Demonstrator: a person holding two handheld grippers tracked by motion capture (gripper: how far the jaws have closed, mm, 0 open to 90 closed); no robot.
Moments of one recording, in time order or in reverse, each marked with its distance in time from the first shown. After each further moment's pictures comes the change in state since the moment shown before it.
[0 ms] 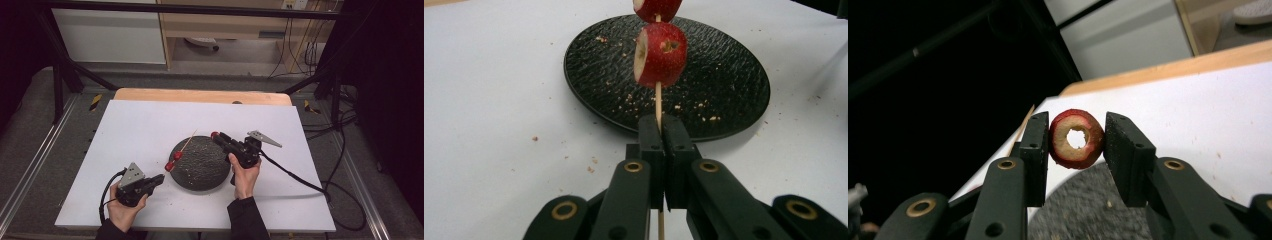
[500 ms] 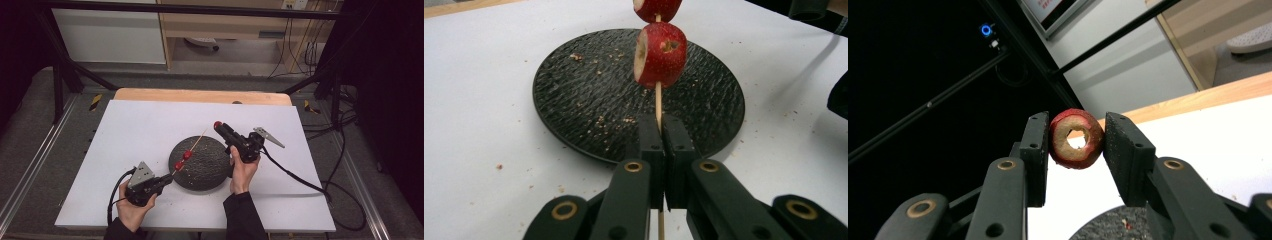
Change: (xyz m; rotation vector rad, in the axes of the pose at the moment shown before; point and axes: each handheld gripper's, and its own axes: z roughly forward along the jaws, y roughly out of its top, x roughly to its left) left arm -0.019 0.014 0.011 -0.018 -0.030 0.012; right arm -0.003 0.008 0.005 -0.164 0.016 0.064
